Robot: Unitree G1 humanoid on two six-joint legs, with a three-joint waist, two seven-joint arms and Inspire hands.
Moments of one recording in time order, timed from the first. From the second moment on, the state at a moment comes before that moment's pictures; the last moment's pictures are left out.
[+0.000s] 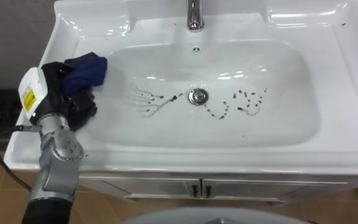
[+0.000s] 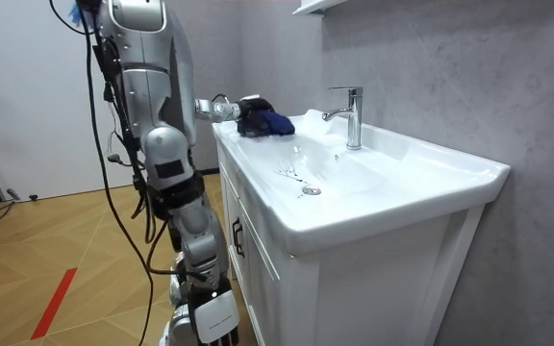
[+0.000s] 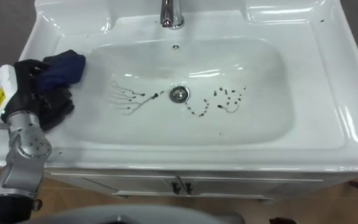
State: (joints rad) left arm 0.10 0.26 0.05 0.10 0.54 0.12 0.41; right arm 0.09 -0.30 0.04 1.27 -0.16 0.15 0.11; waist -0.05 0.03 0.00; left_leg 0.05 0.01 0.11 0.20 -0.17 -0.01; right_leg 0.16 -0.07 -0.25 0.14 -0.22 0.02
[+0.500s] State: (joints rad) left arm 0.10 0.26 0.03 0.05 0.55 0.03 0.47; right arm 0.08 -0.30 0.07 1.32 -0.16 0.09 0.09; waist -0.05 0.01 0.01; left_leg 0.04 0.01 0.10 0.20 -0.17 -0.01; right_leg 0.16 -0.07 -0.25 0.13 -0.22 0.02
